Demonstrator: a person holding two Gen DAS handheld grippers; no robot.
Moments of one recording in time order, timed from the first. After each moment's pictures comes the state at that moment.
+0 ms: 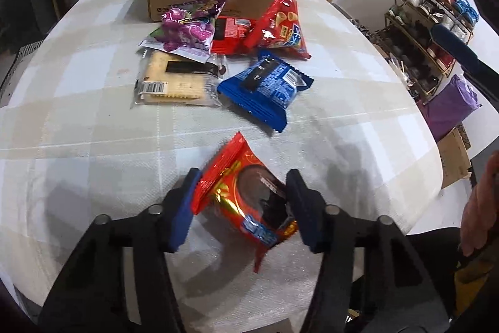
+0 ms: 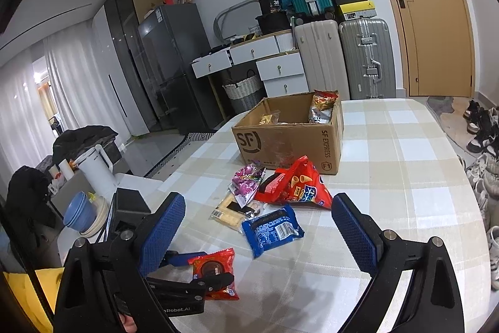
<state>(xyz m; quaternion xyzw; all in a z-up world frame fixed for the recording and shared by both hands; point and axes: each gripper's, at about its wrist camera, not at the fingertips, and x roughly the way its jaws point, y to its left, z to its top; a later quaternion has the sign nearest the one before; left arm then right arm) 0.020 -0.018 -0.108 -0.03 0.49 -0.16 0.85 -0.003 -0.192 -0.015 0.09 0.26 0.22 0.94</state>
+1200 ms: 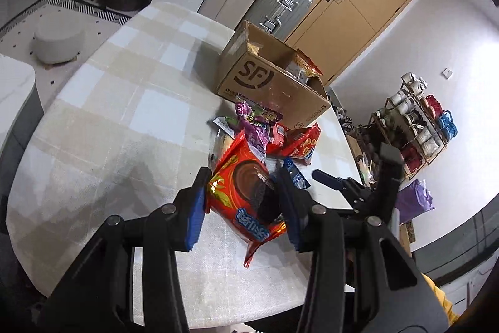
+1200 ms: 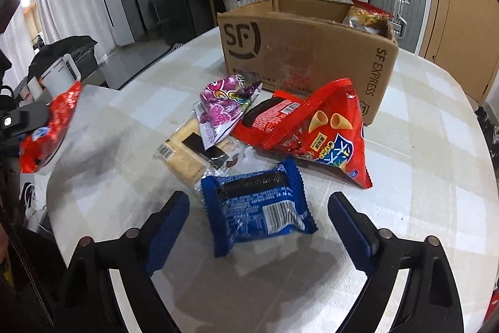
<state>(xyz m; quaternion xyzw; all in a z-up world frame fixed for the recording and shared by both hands) 0.016 0.133 -0.023 -0.25 0.40 -0.15 0.87 0.095 -0.123 -0.108 -0.06 0.43 0.21 0.88</state>
